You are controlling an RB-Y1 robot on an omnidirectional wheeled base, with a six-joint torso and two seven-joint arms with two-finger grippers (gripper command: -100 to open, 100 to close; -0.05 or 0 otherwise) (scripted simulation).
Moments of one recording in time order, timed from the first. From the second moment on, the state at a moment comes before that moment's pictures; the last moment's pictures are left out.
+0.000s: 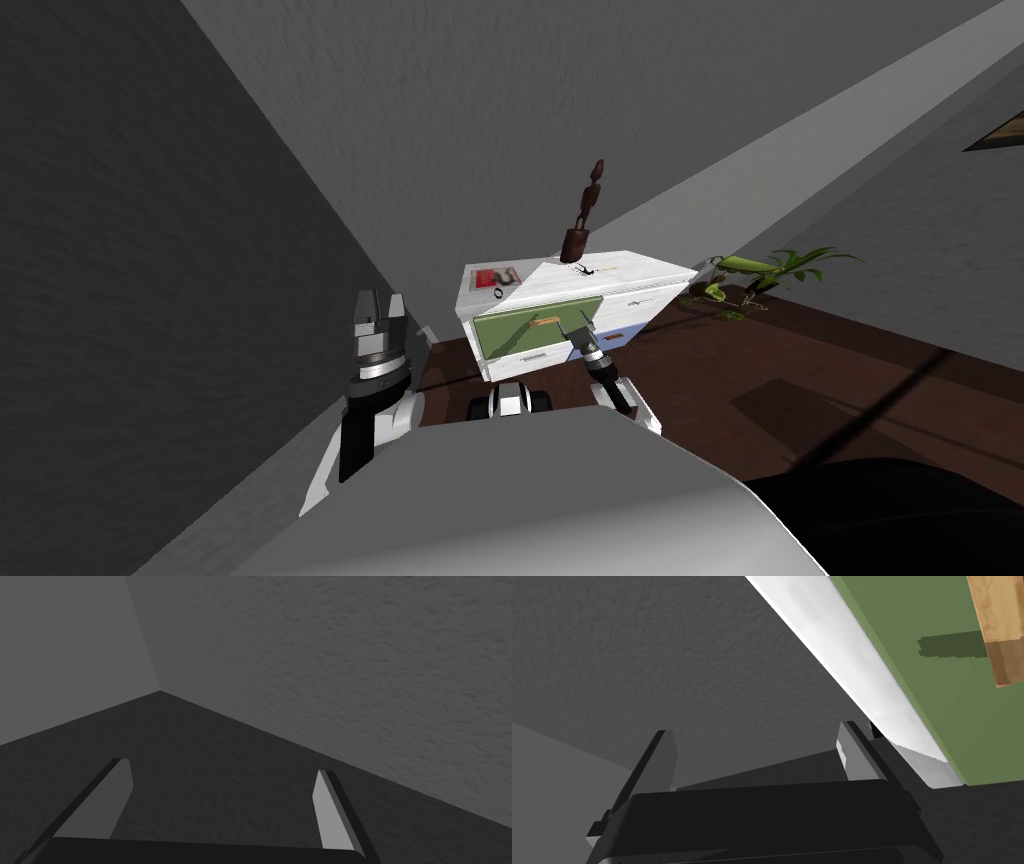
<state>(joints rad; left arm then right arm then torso) 0.51 0.04 0.03 -2.32 -0.02 -0.58 -0.13 0.34 -0.20 -0.14 -1.64 0.45 -0.79 1.70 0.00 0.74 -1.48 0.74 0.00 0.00</state>
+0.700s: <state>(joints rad) 0.51 0.04 0.03 -2.32 -0.02 -0.58 -0.13 0.34 -0.17 -0.16 -1.54 0.53 -0.78 1.87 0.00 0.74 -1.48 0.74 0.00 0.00</state>
